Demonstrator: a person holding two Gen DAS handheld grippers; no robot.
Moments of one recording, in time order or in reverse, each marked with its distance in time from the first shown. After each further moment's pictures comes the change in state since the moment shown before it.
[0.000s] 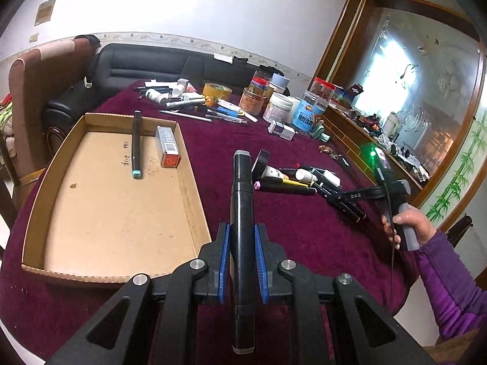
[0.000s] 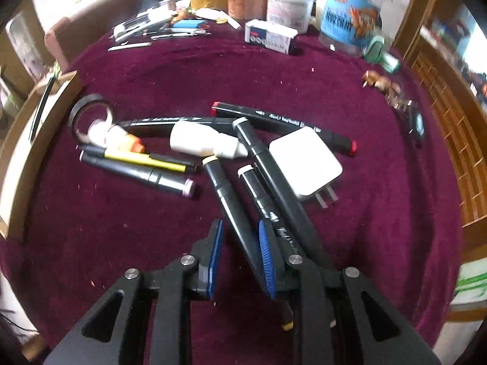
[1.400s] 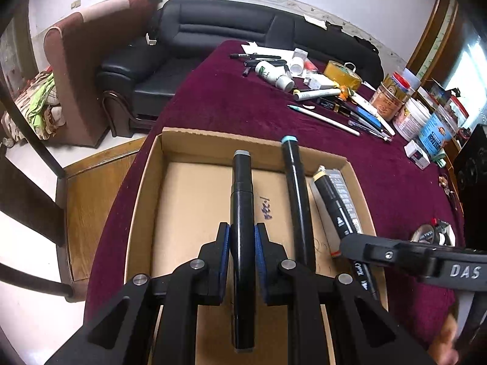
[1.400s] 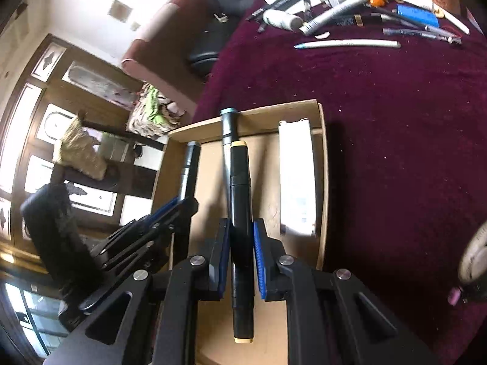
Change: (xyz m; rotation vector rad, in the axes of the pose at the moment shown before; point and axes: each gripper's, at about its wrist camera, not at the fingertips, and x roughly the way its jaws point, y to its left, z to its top) left arm 0.125 0.178 0.125 -0.148 0.228 0.330; right arm 0.040 0.280 0.132 0.138 0.088 0.587
